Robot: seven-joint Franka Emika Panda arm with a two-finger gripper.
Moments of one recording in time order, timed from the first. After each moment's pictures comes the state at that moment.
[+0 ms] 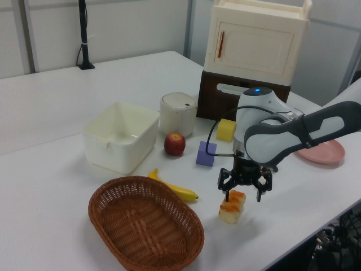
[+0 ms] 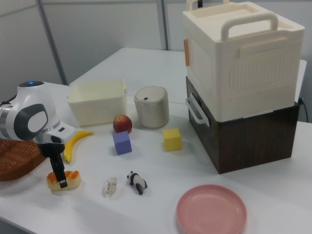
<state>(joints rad) 0.29 -0.23 -0.08 -2.57 -0.06 2.25 0.85</state>
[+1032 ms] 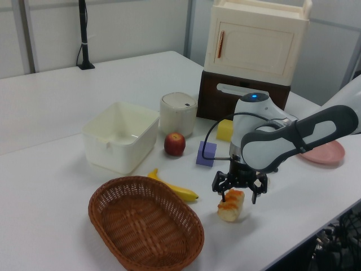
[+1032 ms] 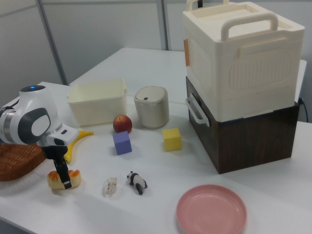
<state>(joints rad) 0.29 -0.18 -0.08 -2.57 -0.08 2.33 0.85</state>
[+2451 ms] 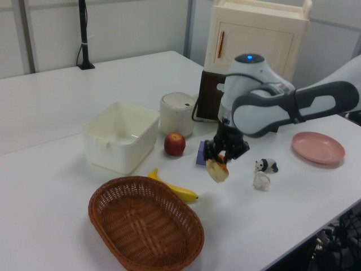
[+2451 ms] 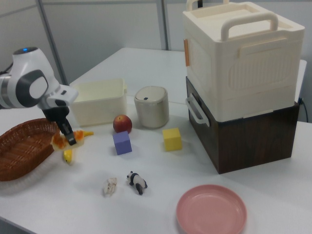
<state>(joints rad) 0.31 -0.18 -0.08 -2.32 -0.11 2.23 0.80</state>
